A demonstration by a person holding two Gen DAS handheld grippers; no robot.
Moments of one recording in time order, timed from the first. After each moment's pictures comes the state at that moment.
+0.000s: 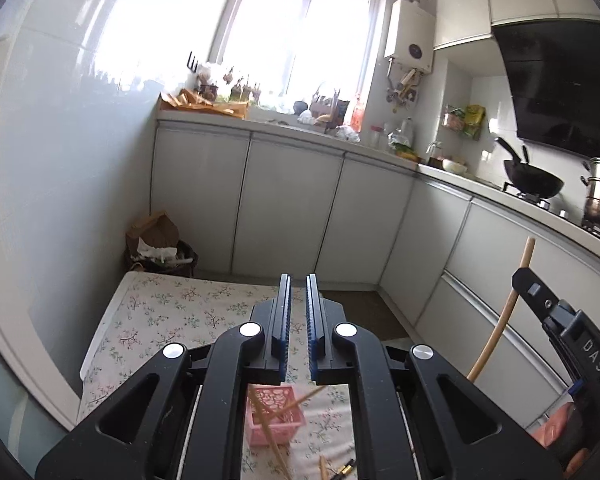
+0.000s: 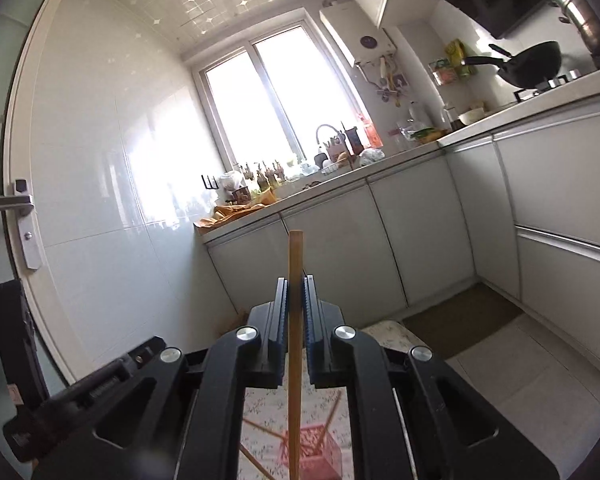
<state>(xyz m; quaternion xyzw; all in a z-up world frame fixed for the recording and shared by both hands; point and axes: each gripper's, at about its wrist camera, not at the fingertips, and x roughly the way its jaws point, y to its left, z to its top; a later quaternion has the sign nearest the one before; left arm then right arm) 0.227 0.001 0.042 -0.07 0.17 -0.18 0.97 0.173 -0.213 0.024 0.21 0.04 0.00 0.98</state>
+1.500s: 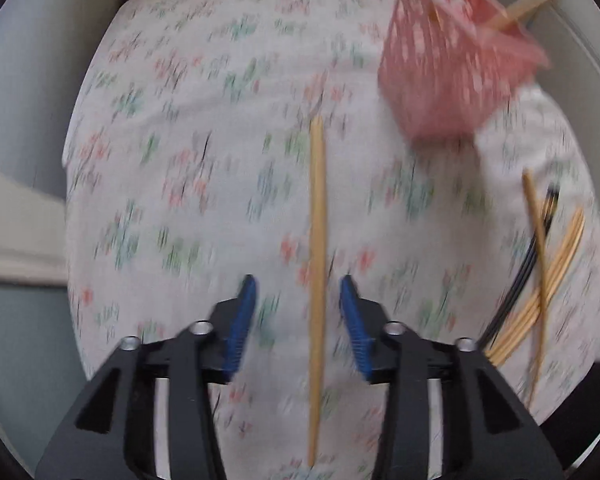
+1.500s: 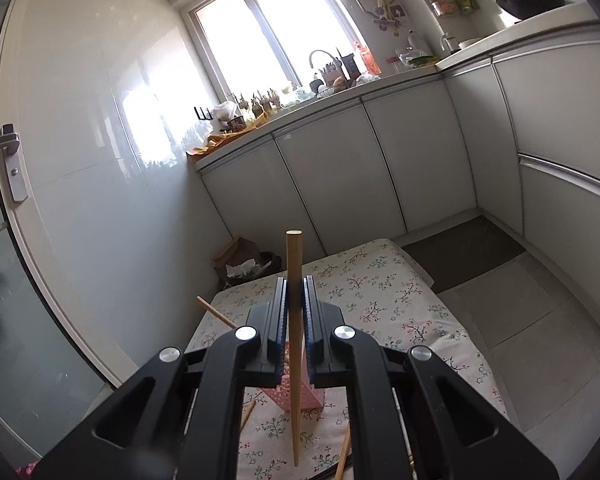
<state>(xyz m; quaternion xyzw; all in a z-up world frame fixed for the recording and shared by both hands) 0.280 0.045 -0.201 0.11 0.61 -0.11 0.77 0.156 -0.220 -0.064 0.21 0.16 0.03 0.96</state>
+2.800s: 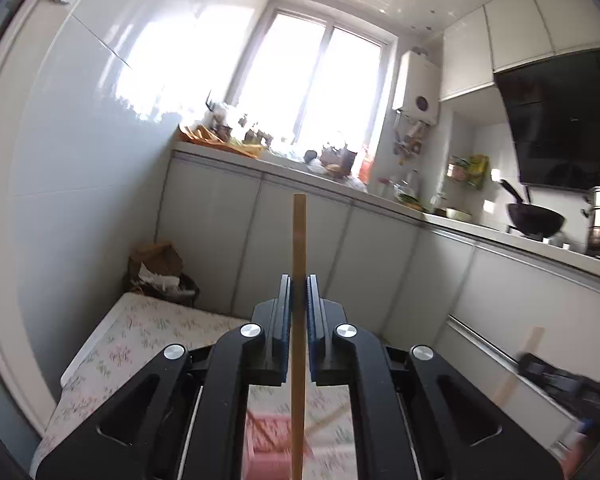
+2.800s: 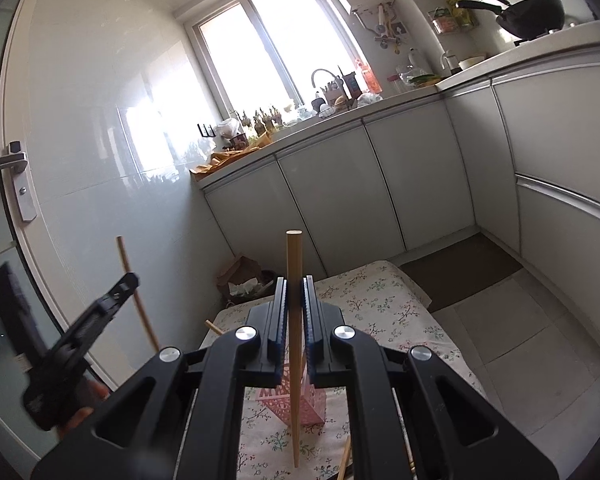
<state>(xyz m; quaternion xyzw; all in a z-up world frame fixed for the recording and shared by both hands) 0.198 0.013 0.002 -0.11 0.06 -0.15 0.98 0.144 -0.229 -0.036 0.21 0.12 0.03 0.97</state>
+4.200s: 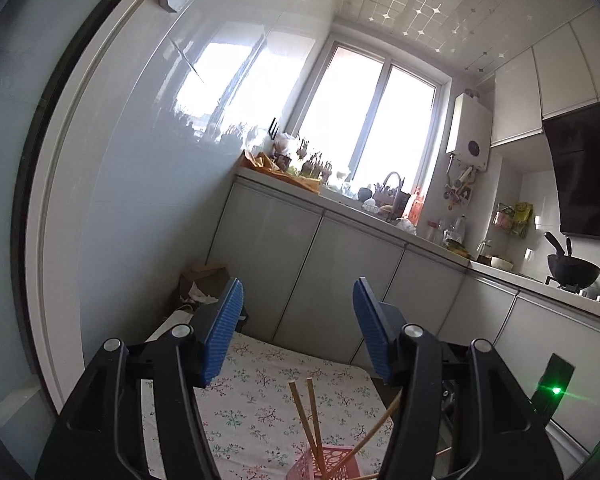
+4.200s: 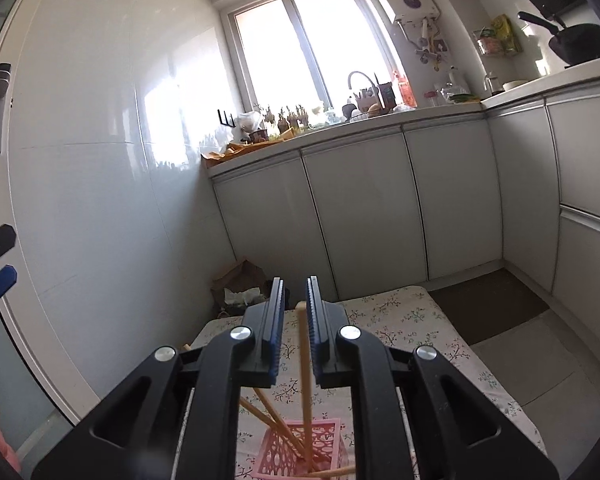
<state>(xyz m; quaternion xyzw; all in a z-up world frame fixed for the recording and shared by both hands) 0.186 0.104 0.020 -0.17 0.03 -0.08 0.98 0.265 -0.149 -0.069 0.14 0.09 0.04 0.99</state>
